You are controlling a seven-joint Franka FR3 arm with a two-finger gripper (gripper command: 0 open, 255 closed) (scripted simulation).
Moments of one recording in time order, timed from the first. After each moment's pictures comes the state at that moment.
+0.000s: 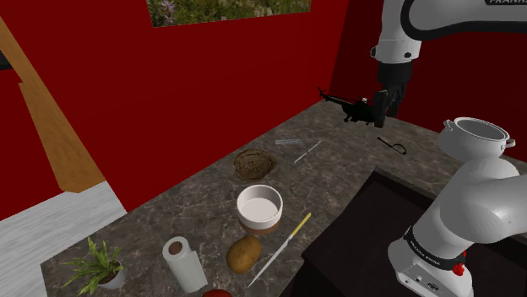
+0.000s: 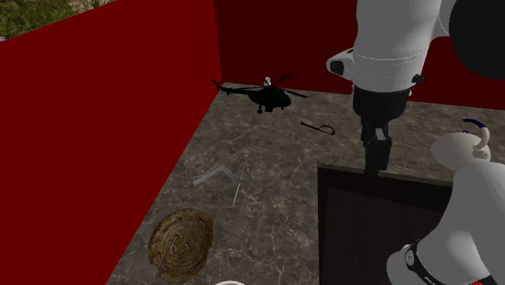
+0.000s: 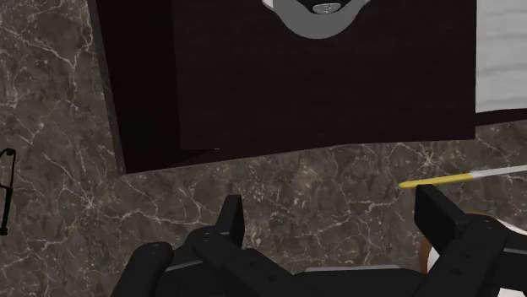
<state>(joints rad) 0.00 -0.79 -0.07 -2.42 -0.08 1.42 -0.07</state>
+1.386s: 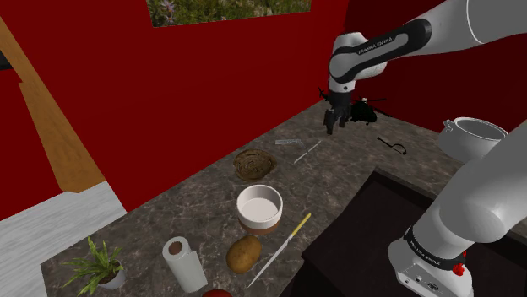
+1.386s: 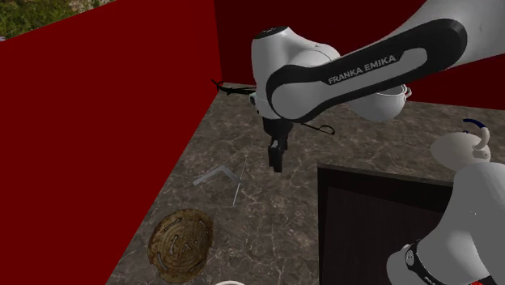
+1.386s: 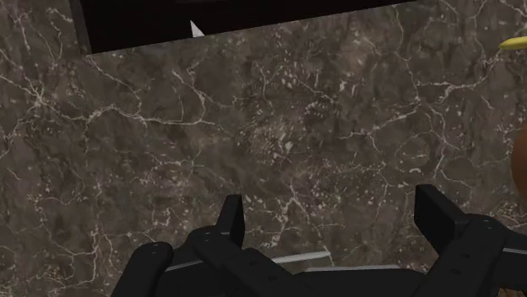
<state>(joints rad) -0.01 -0.14 -0.25 -2.30 -0.04 1.99 -0.26</state>
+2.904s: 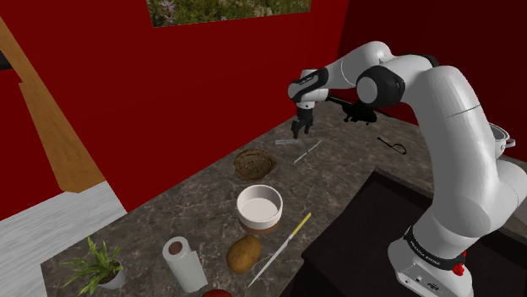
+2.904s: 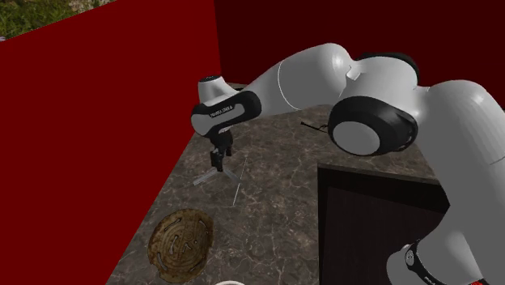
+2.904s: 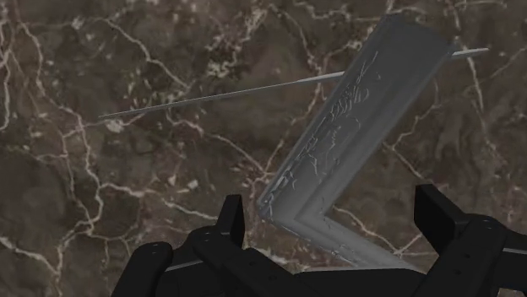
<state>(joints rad) -0.17 0.79 -0.20 -1.45 0.25 2.08 -0.49</state>
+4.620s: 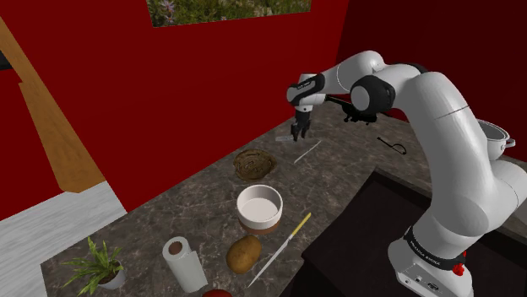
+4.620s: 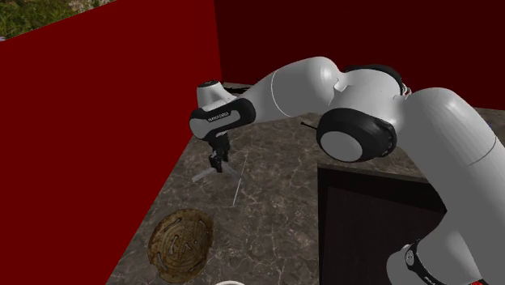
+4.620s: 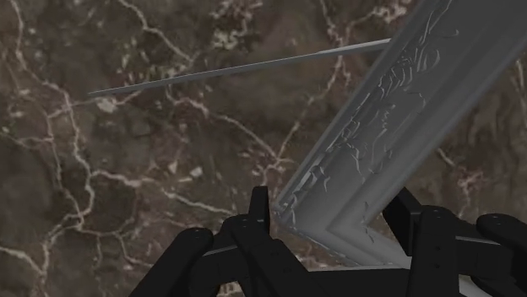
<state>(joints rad) -0.19 0.89 -0.19 -1.34 0.27 2.07 -0.49</state>
